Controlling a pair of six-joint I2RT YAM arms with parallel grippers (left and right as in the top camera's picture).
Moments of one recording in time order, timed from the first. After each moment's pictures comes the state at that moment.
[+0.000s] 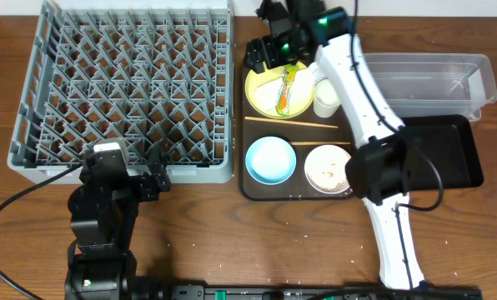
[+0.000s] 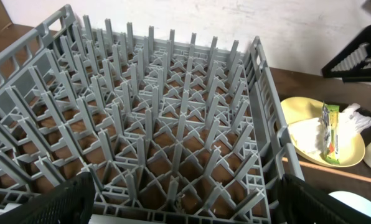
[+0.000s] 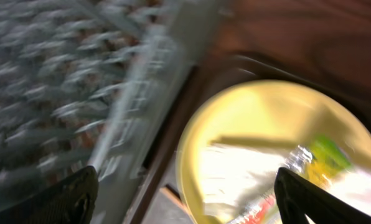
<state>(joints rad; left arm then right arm) 0.06 0.54 0.57 -0.40 0.05 -0.14 0.41 2.46 2.52 -1.08 -0.28 0.14</state>
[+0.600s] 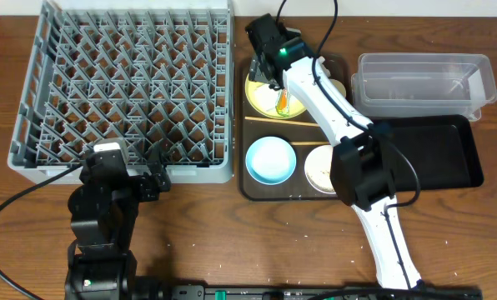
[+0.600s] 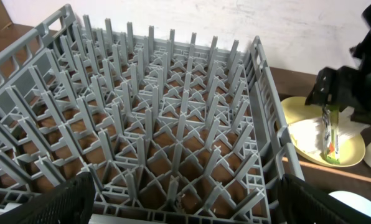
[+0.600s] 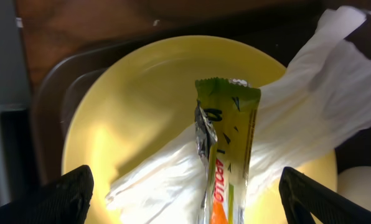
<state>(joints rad) 0.06 0.54 0.57 -0.40 0.05 -0.14 0.51 2.47 2.27 -0.93 0.30 0.71</state>
